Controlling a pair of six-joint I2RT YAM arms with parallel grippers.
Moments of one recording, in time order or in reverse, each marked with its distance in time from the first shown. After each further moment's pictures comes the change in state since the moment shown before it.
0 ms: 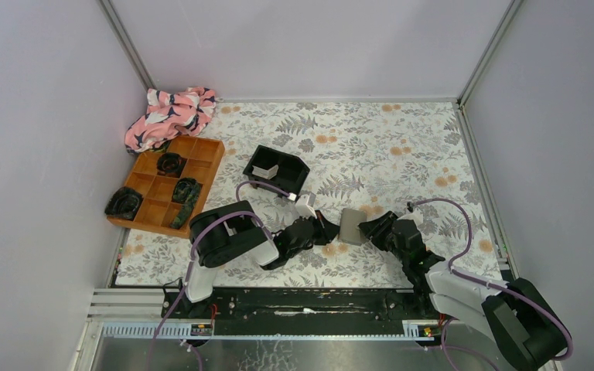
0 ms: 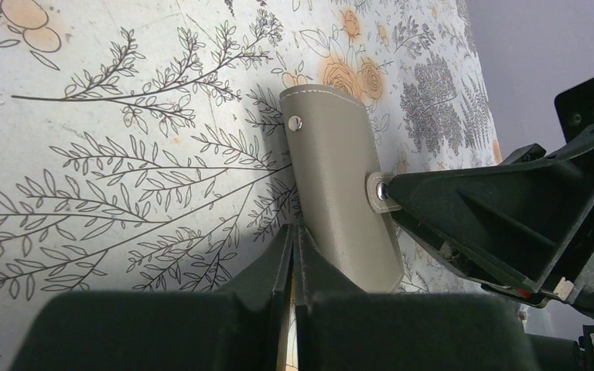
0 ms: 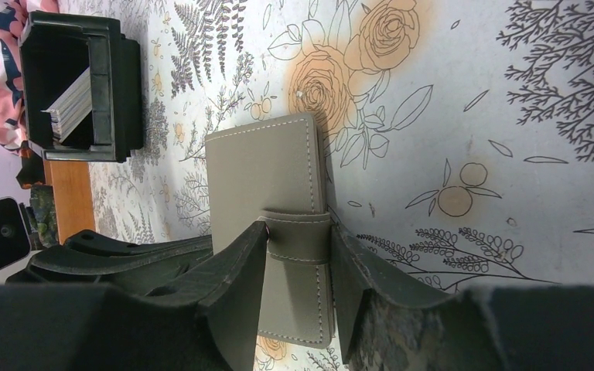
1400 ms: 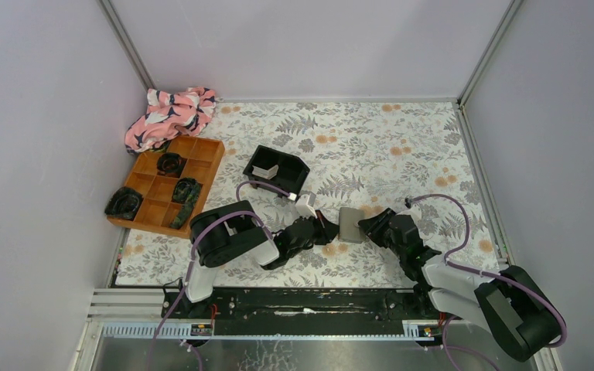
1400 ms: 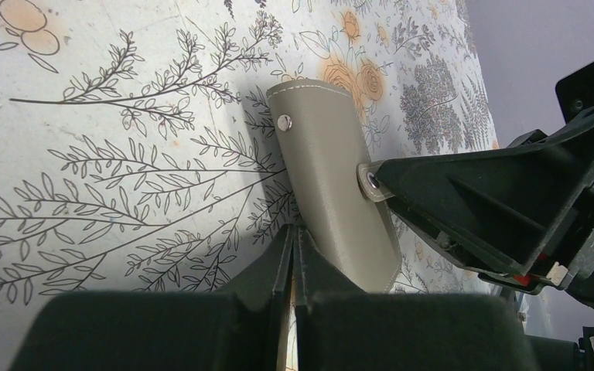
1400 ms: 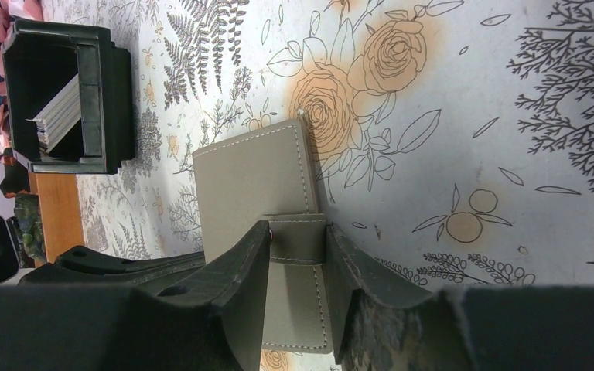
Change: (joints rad) left arm 0.001 0.004 0.004 0.003 0.001 0.000; right arm -0.003 0.106 0.046 0.024 0.006 -0.017
